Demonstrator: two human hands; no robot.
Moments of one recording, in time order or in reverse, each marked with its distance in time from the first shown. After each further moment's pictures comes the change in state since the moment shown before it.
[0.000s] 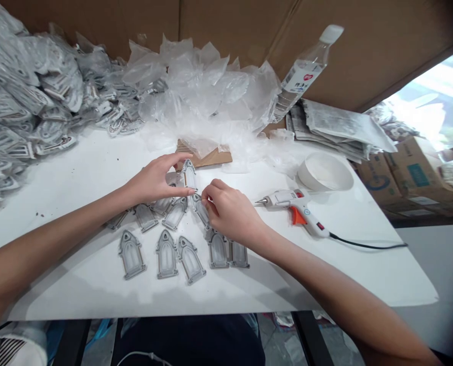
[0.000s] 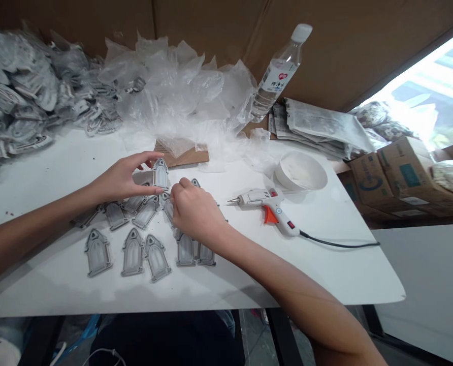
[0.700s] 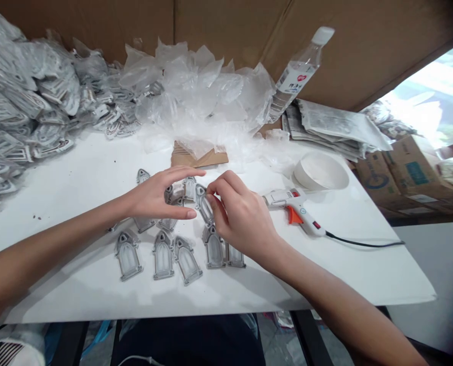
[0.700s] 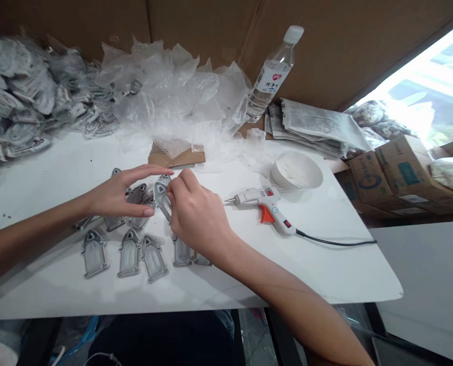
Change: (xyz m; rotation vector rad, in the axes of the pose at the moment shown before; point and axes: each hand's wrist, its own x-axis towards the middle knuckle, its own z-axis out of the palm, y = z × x) left_hand -0.014 0.029 -0.001 -0.209 -0.154 0.143; right_hand -0.027 0.000 -0.008 0.028 0.388 -0.115
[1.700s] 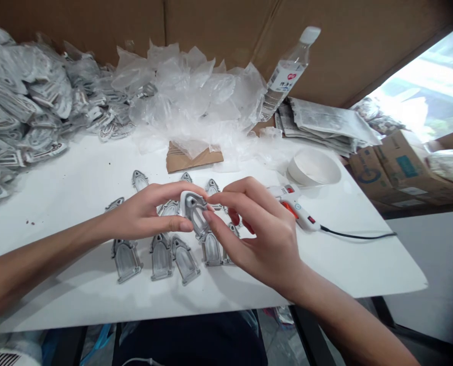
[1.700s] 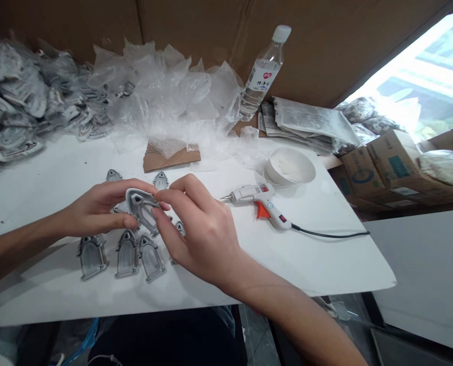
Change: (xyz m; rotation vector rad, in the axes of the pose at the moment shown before) left_hand -0.013 0.034 0.001 -0.357 -0.075 0.210; right_hand -0.022 -0.014 -0.023 0.277 0.382 -0.188
